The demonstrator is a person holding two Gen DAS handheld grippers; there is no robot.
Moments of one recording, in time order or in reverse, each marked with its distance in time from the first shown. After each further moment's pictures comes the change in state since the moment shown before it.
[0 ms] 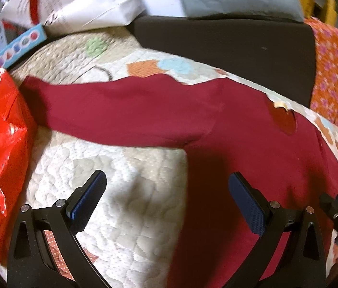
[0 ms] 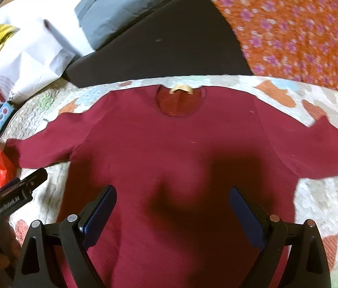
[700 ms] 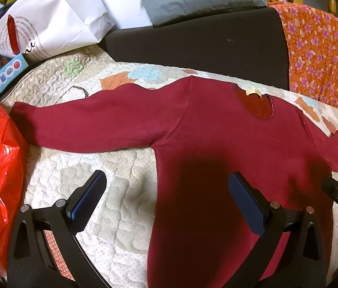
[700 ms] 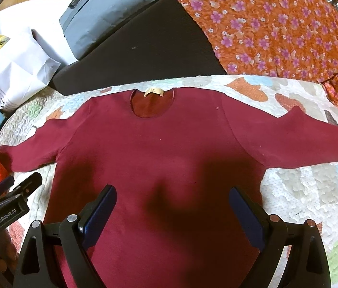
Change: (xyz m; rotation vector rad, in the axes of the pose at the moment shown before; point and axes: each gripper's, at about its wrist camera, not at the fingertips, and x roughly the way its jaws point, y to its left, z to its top) left arm -0.021 -0.047 -0.016 0.161 -0.050 -0.034; right arm -0.026 -0.038 -0.014 0.063 -0.027 -0.070
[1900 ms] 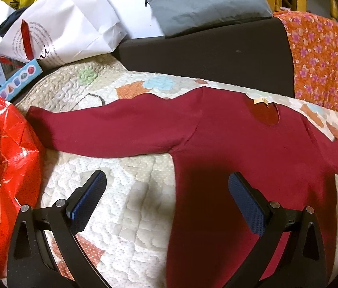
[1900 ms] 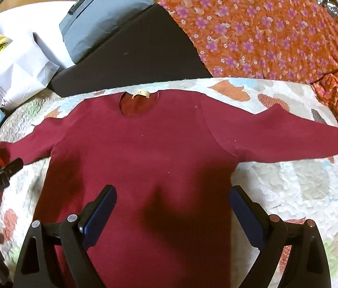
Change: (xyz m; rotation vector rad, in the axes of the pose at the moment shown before) left arm -0.016 0.008 -0.003 -0.008 -0.055 0.051; right arm -0.023 -0.031 -0.020 -0.007 -0.042 -0.019
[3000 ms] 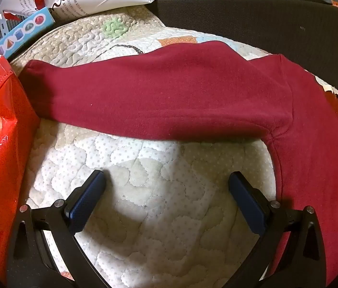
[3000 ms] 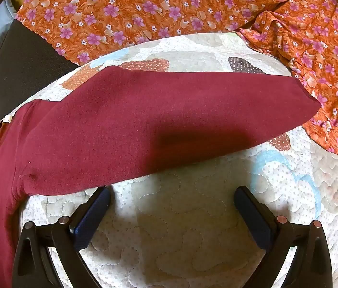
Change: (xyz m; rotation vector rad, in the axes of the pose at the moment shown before) left arm 0.109 0.083 -0.018 -0.079 0.127 0.110; right arm 0.086 -0.238 0.001 0.225 0.060 -0.226
